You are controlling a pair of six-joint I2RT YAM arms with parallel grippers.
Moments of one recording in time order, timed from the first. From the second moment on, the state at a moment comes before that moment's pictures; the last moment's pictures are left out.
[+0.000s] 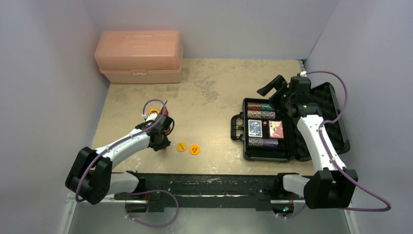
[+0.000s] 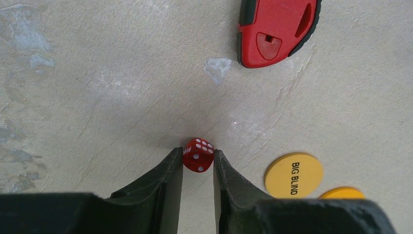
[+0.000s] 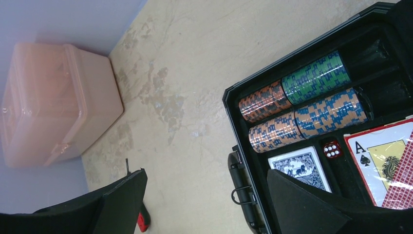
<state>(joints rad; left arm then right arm) -0.48 1.27 0.63 -0.62 -0.30 -0.91 0.02 1.19 1.04 -0.47 -0.14 0.82</state>
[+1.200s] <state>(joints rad) -0.64 1.20 0.89 -0.61 -0.25 -0.64 0.02 0.89 0.99 -0.51 -0.07 0.83</state>
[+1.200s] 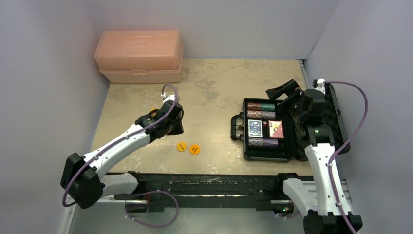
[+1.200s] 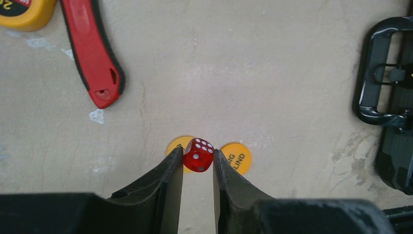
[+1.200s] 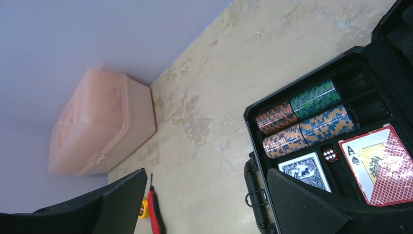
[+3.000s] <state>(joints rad) -0.98 1.97 1.62 -0.48 0.00 -0.59 0.10 0.79 1.15 -0.66 0.46 0.95</state>
